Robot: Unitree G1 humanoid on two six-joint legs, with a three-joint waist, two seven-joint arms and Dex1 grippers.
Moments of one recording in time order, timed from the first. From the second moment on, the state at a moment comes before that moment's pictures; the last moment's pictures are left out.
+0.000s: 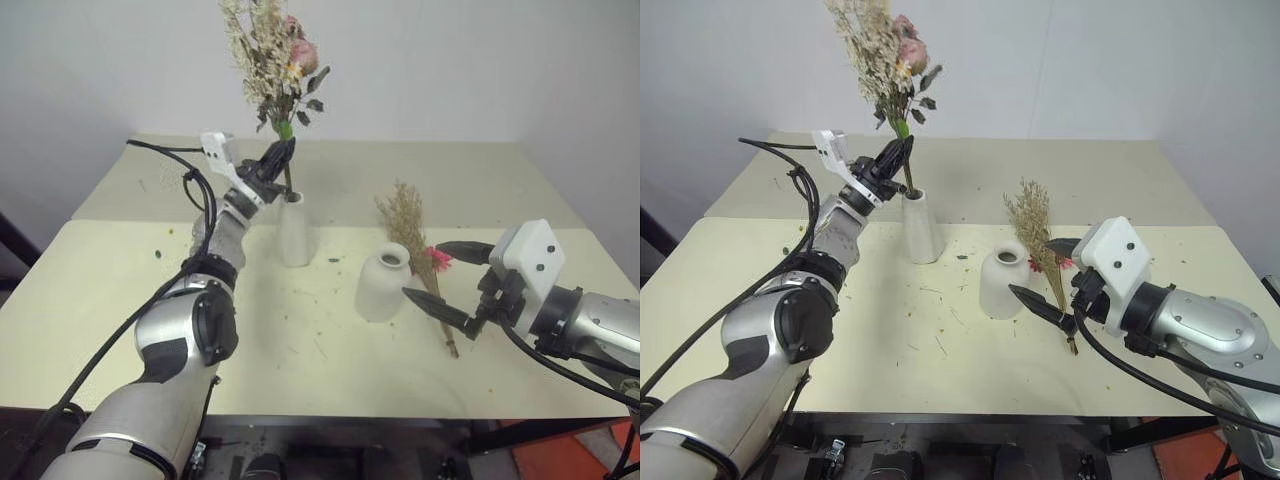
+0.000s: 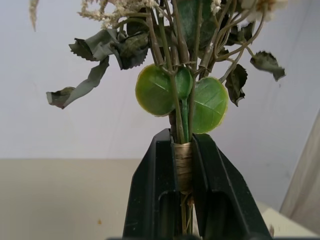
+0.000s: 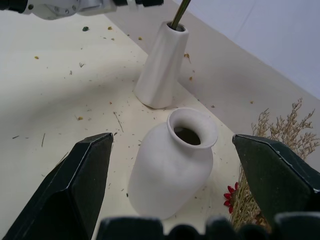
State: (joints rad) left arm -1.30 0.24 0.48 1.35 -0.31 -0.27 -0.94; right arm -0.23 -0.88 -0.29 -0.81 0.69 0.83 0.56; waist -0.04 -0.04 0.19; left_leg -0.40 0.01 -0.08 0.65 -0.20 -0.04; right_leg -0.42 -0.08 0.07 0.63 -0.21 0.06
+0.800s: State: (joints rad) left arm -1.25 0.24 0.45 1.35 -0.30 -0.32 -1.02; right arm -0.31 -0.88 -0.27 -0.76 0.73 0.85 0.53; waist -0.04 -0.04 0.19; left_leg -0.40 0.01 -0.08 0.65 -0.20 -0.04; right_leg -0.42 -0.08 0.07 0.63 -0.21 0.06
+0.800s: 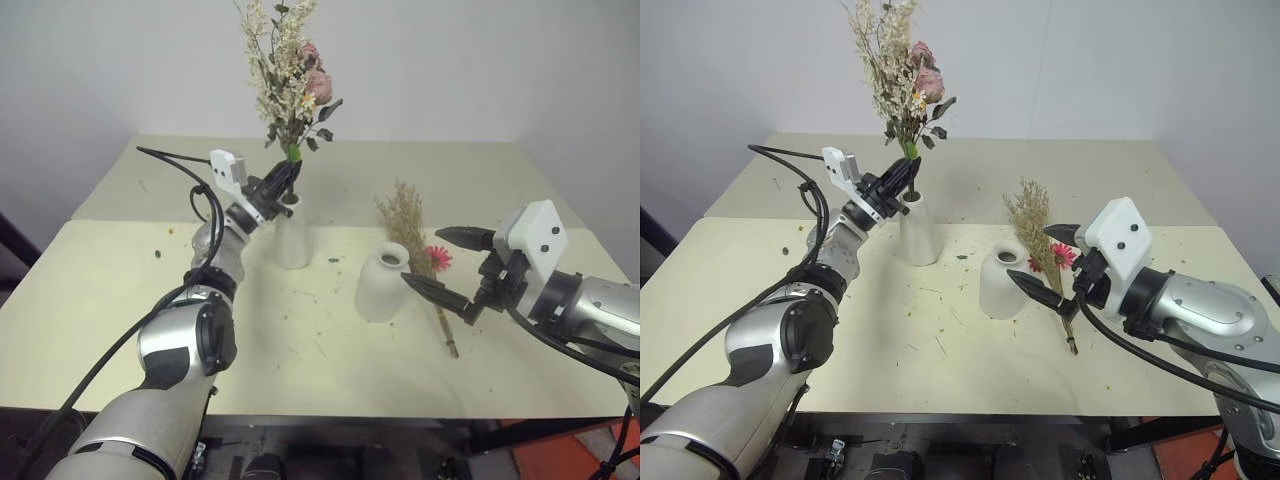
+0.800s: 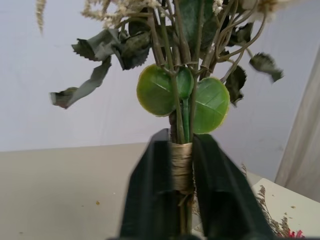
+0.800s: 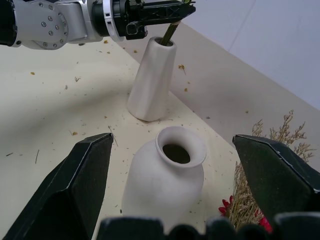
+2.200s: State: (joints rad) left arm -0.66 0.71 0.21 0.12 -0.42 0.17 -1.35; right arm -0.43 -0.96 -0.17 -0.52 0.60 1.01 0.48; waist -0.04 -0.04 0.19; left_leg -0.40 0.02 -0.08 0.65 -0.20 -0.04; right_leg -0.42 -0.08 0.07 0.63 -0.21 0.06
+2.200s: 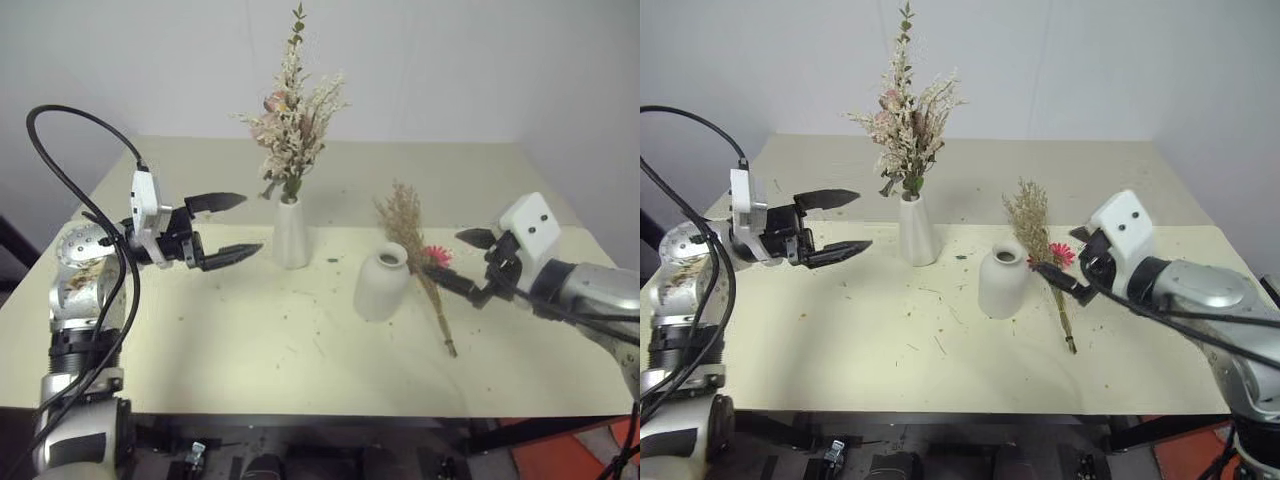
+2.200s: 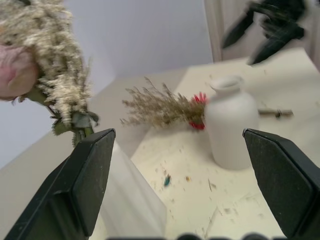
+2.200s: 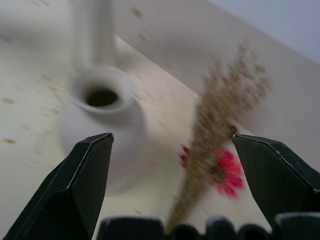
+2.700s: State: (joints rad) left arm -0.65 0.77 0.06 -0.06 -0.43 0.26 -1.34; right arm -0.58 -0.89 0.10 -0.23 0.52 1.12 0.59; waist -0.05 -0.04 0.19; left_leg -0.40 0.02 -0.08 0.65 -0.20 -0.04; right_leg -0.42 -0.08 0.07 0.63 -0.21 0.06
